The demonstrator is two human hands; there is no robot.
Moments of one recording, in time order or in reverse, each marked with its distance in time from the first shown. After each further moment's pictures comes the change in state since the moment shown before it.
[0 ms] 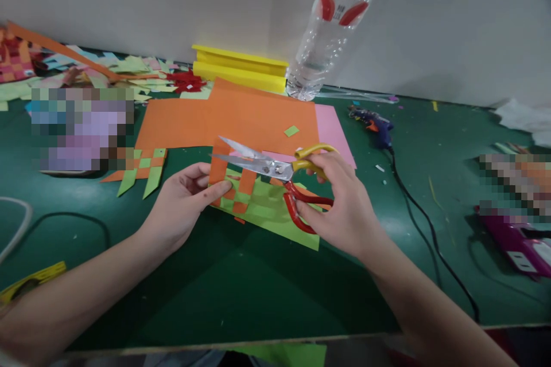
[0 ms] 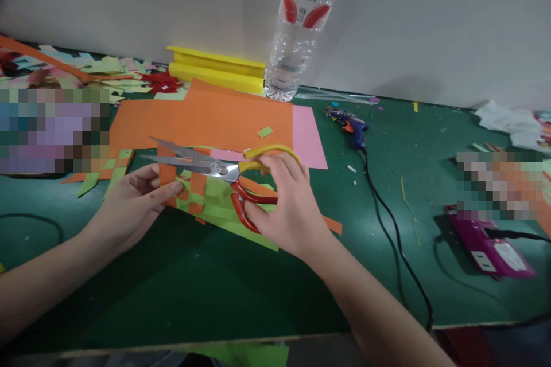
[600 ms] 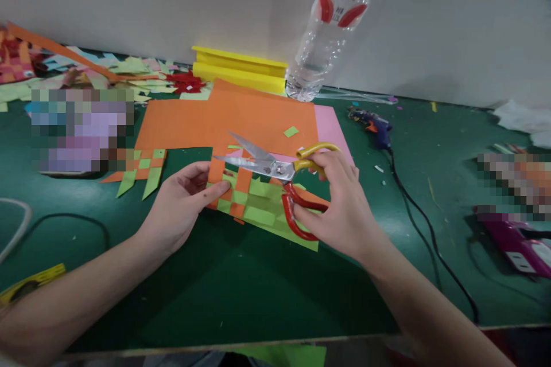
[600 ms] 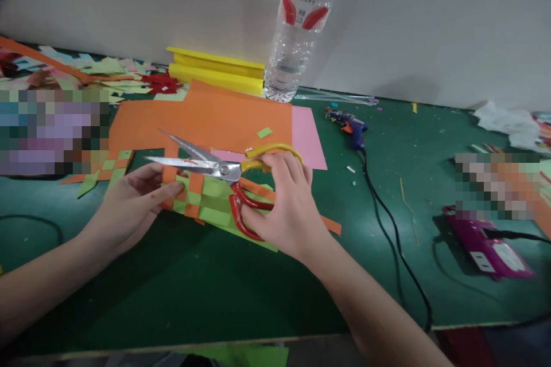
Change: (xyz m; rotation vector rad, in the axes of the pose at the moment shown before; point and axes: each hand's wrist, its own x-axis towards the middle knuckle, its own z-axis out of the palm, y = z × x) left_hand 0.000 0.003 0.002 0.041 0.063 0.006; right_hand 0.000 -0.003 0.000 -0.066 0.010 0.033
